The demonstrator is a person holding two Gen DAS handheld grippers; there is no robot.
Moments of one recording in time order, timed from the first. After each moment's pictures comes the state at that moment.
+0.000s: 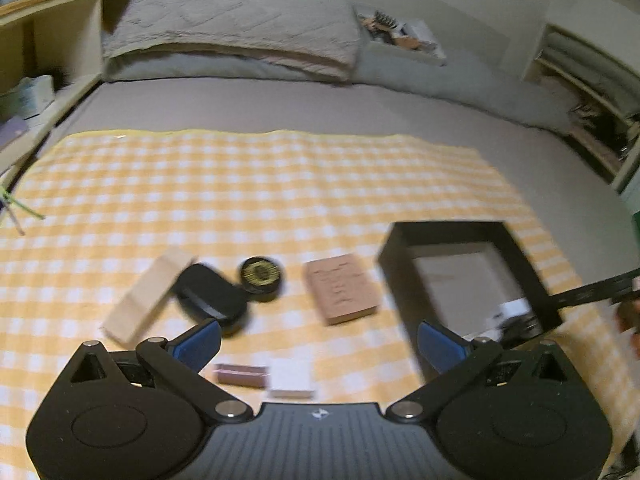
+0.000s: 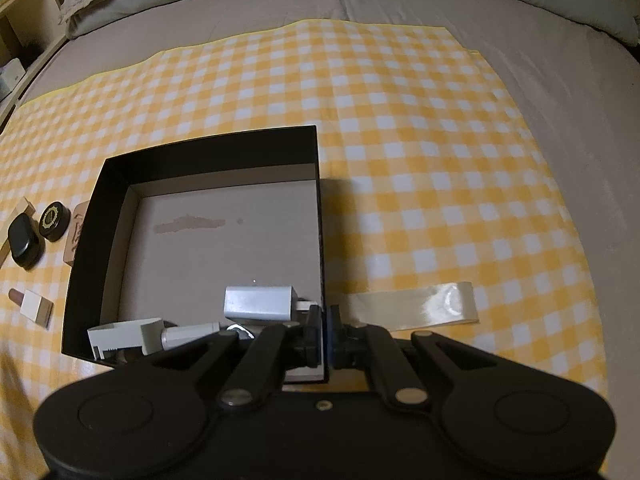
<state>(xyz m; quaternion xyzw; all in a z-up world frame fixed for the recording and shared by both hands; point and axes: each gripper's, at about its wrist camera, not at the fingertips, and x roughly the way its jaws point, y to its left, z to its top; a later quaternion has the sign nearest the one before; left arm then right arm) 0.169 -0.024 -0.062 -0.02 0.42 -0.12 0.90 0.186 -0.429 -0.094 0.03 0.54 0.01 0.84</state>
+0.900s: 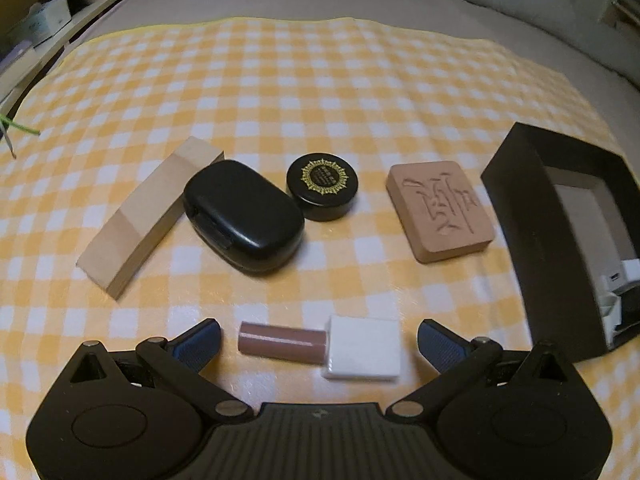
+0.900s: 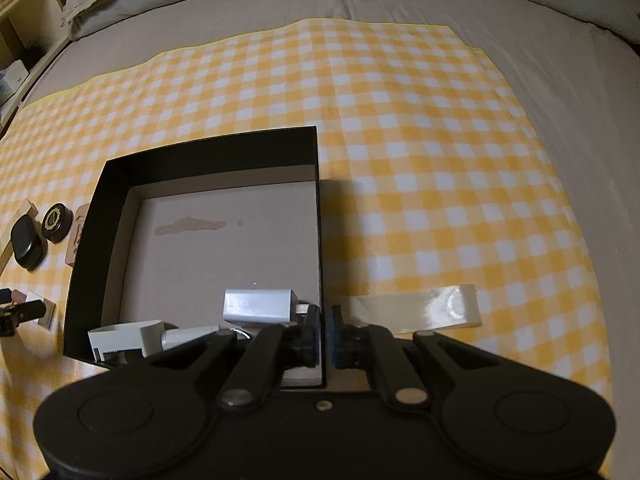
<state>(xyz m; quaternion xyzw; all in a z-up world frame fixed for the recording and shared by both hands) 0.221 -0.024 -0.152 0.01 0.54 -0.04 0.84 0.197 -0.431 -0.105 0.03 0.54 0.01 0.84</state>
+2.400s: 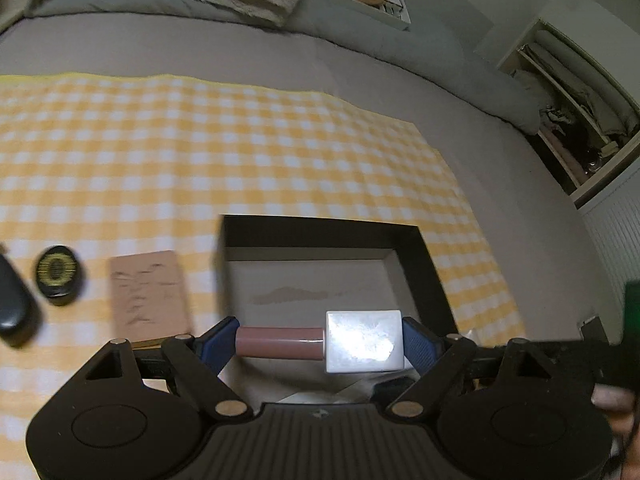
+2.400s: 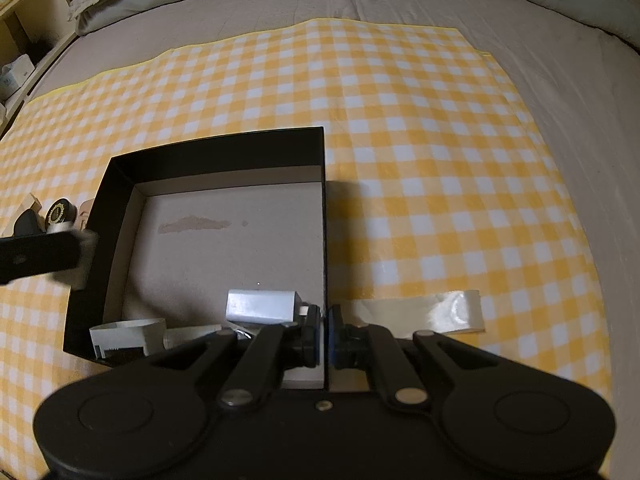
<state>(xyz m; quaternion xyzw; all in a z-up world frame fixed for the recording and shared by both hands) 0.241 -0.179 -0.103 -0.11 0.48 -0.20 0.85 0.198 -0.427 -0.106 0.03 0.54 0.02 0.84</state>
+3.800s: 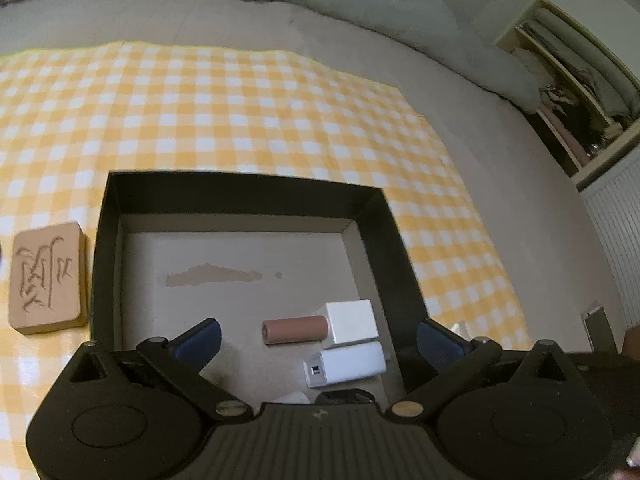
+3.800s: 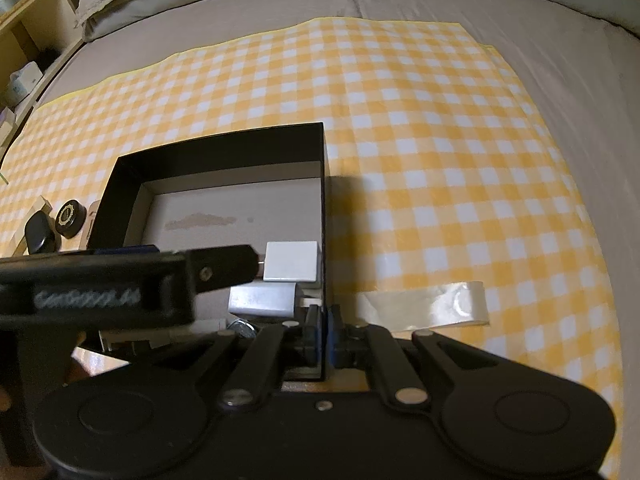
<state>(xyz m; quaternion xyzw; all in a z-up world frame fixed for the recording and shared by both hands) 0.242 -0.244 -0.132 -0.11 0.50 -0.21 0.83 0.191 -0.438 -0.106 0.05 0.54 0.03 0.84</state>
